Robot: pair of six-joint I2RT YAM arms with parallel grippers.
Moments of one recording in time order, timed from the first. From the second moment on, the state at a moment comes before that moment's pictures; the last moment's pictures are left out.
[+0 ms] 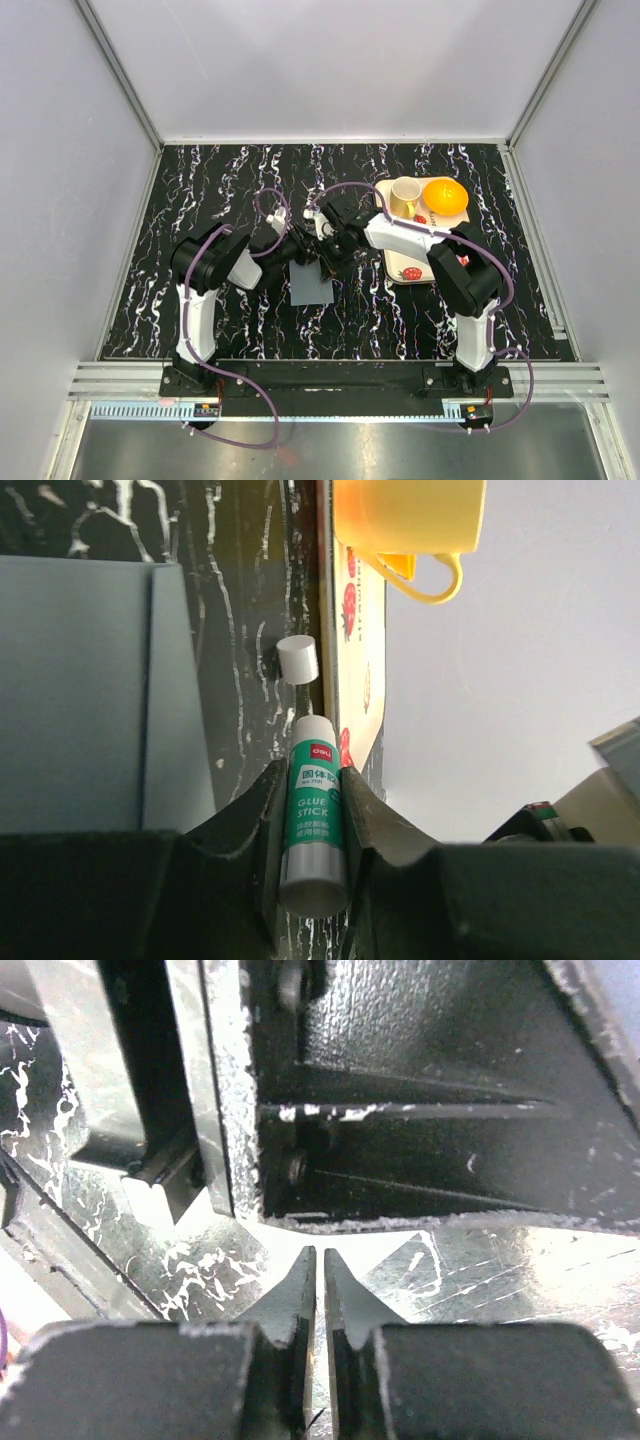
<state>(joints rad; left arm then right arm) -0.46 2.07 0.63 1.22 0.50 -1.30 0.74 1.95 1.35 -0.55 -0.42 0.19</state>
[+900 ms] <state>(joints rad) -0.45 2.13 0.68 1.15 0.46 -1.26 0.75 2.01 1.35 -0.55 -0.38 0.06</state>
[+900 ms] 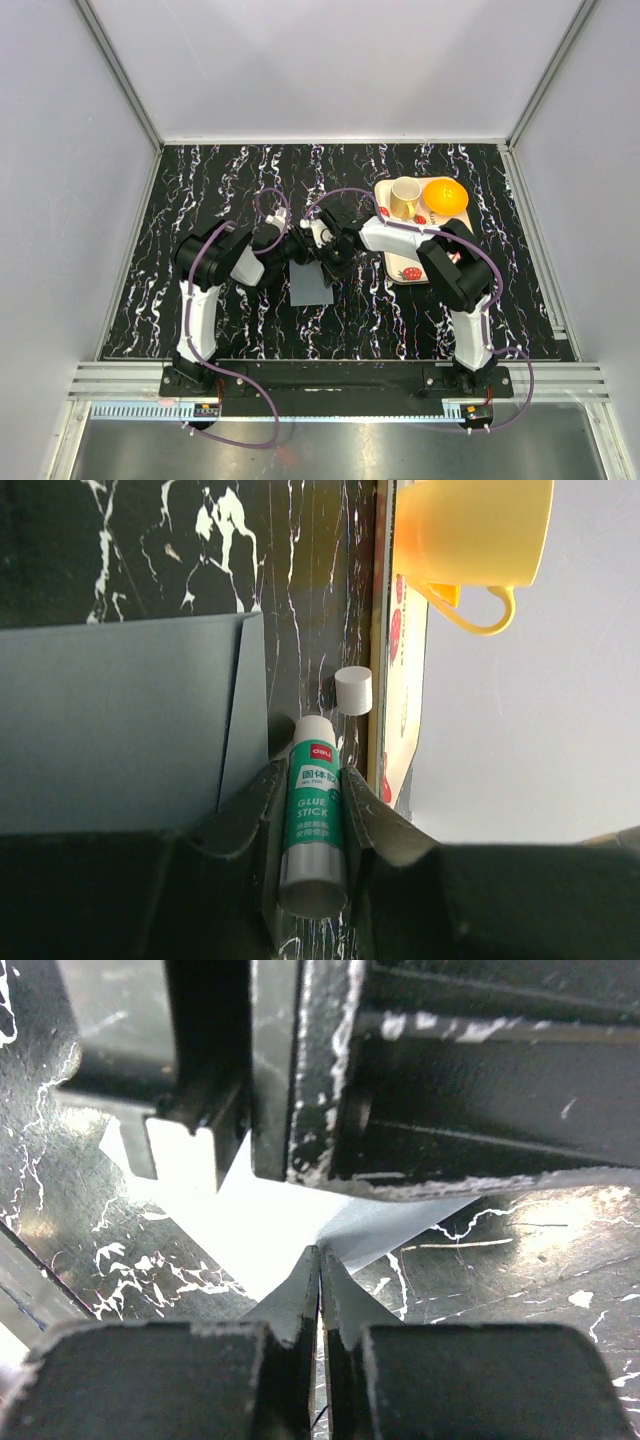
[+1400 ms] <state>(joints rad) -0.45 2.01 0.62 1.01 0.41 -1.20 0.75 1.99 1.33 -0.63 -0.35 0.02</state>
